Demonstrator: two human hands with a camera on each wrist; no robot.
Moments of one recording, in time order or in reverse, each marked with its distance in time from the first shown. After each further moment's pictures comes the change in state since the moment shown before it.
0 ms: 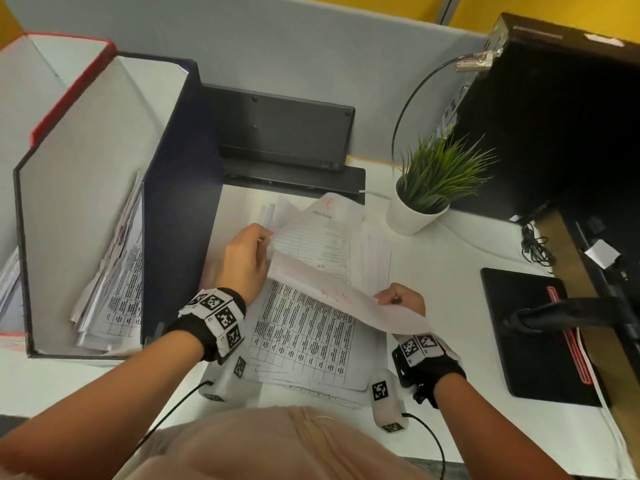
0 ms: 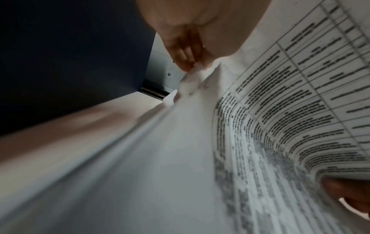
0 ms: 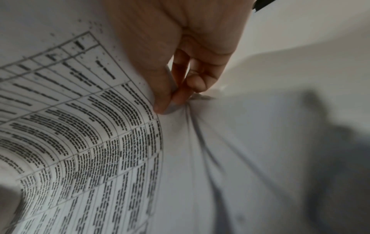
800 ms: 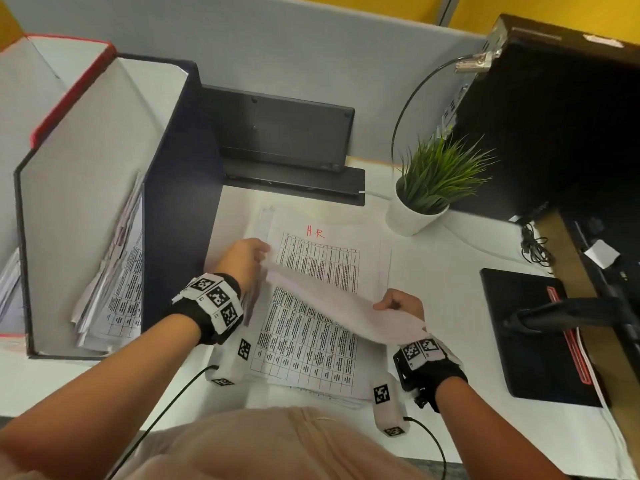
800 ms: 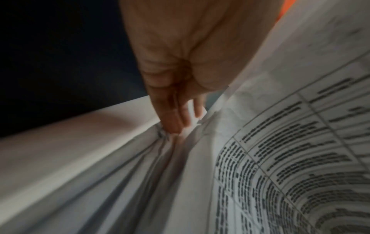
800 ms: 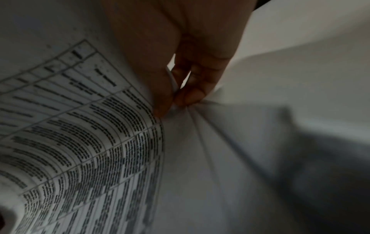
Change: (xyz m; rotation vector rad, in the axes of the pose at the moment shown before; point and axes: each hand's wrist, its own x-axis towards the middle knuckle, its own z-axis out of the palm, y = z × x) left_hand 0.019 -0.012 -0.001 -0.013 -0.336 -0.394; right_hand -0.005 0.005 -0.008 -0.157 -0.027 -0.007
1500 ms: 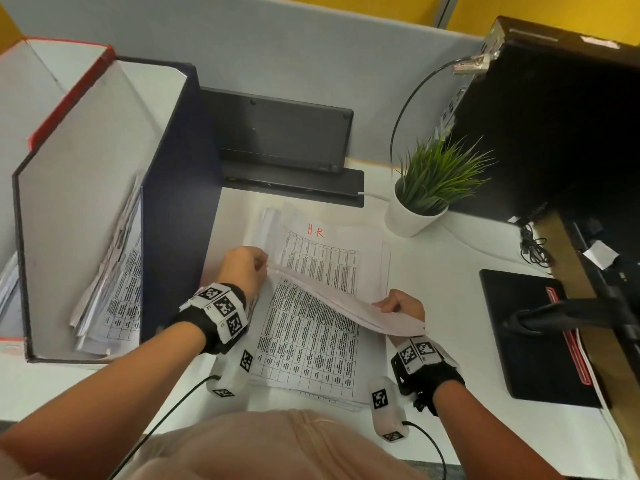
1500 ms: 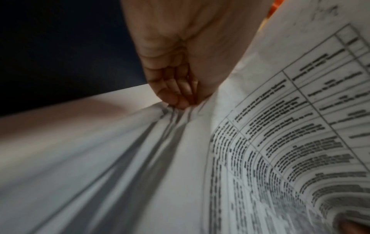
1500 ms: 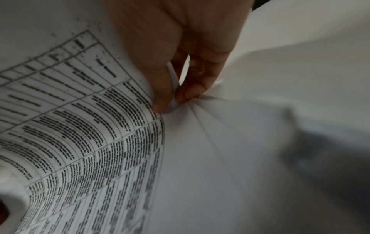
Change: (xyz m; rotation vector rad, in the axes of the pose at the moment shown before) left_hand -0.009 0.001 0.009 0.130 0.119 0.048; right_hand 0.007 0.009 0.003 0.224 0.054 0.063
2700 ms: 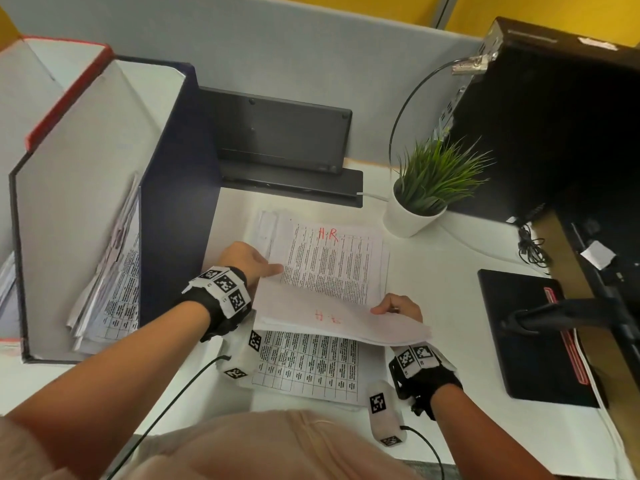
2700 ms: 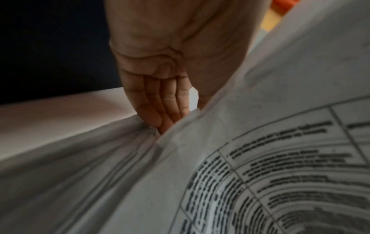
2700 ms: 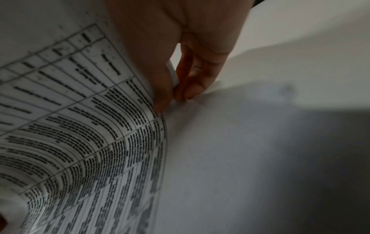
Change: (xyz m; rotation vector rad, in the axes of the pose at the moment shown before) left_hand 0.021 0.002 -0.002 -0.088 -0.132 -0.256; right_hand -0.009 -0.008 0.000 -0.282 -0.008 -0.099
